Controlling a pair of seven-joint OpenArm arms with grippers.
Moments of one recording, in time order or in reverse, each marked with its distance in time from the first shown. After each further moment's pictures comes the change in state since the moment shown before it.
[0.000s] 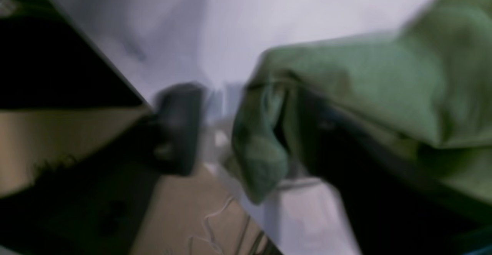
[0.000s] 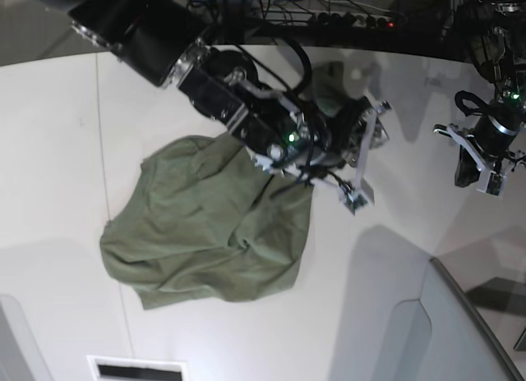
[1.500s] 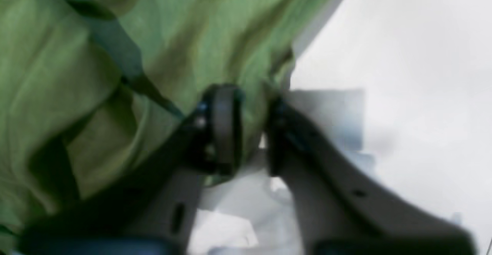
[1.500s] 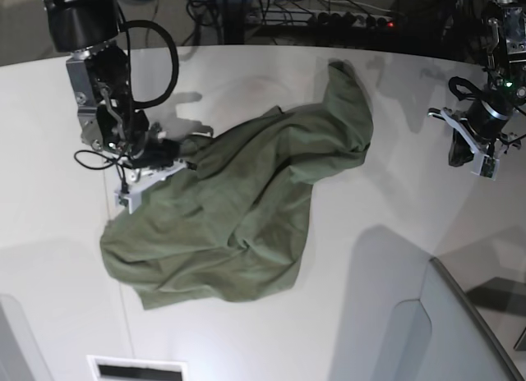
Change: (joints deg) left arm 2.4 1.2 0.1 -3.0 -0.2 0.0 -0.3; right arm -13.6 11.0 43.0 -11.6 0.3 -0.9 14.3
